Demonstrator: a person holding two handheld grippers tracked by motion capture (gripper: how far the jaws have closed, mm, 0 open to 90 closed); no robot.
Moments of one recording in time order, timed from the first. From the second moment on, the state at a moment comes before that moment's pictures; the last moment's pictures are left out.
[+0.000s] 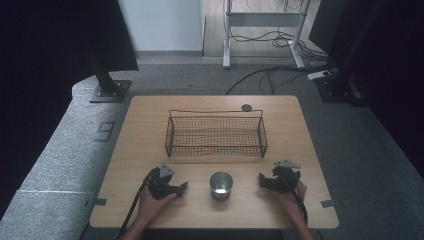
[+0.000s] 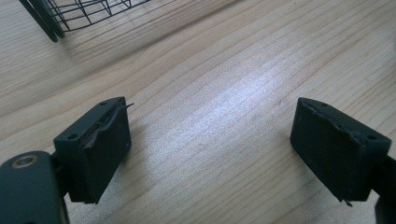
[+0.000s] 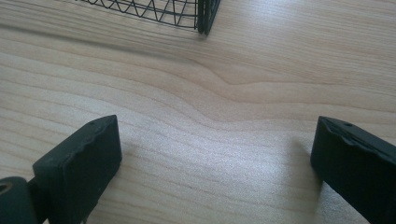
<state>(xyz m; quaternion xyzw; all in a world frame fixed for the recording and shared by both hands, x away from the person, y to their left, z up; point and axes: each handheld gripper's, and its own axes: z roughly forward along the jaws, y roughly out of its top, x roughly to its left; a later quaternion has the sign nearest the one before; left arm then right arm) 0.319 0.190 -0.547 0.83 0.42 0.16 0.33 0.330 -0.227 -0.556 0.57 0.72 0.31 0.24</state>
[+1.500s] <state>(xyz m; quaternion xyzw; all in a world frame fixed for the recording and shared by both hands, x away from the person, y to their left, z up) 0.319 0.190 -0.547 0.83 0.42 0.16 0.33 0.284 -0.212 -0.523 0.49 0.73 0.42 0.23</state>
